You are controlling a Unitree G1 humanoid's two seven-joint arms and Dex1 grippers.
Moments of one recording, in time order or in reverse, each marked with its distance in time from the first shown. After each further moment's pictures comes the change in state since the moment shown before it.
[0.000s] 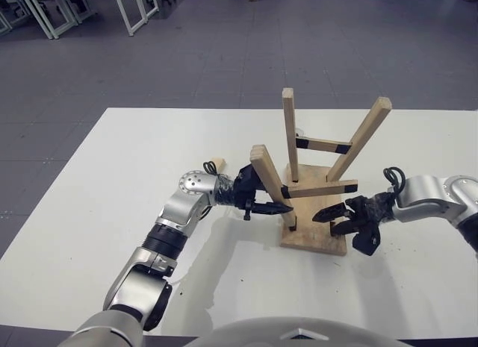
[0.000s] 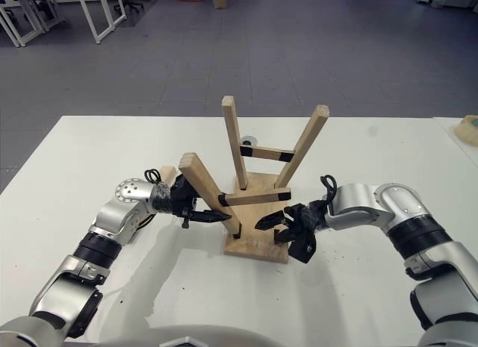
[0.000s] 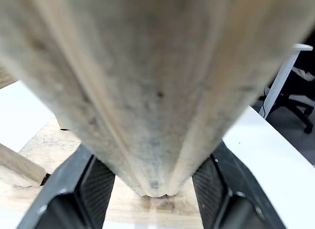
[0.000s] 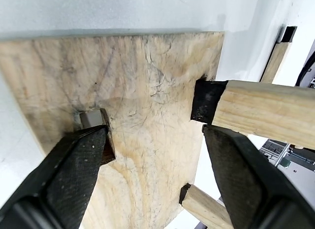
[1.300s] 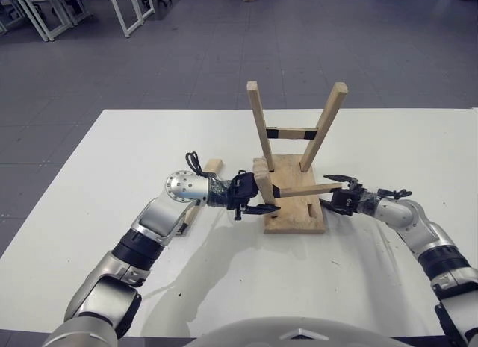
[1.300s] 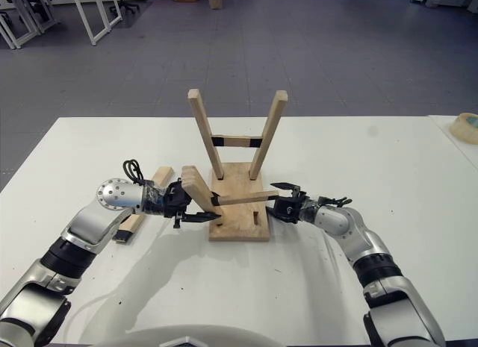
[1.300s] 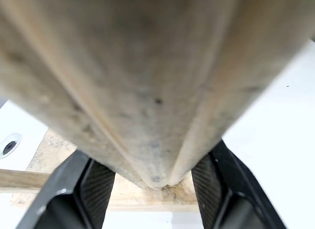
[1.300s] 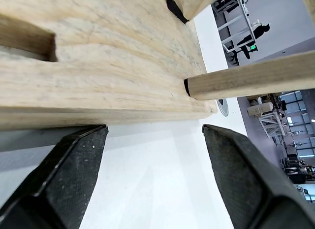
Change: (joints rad) left arm 0.071 0.205 -0.090 -0.266 0.136 0.019 0.273; right arm 0.225 0.343 -0.251 0.245 0.331 0.688 -0.112
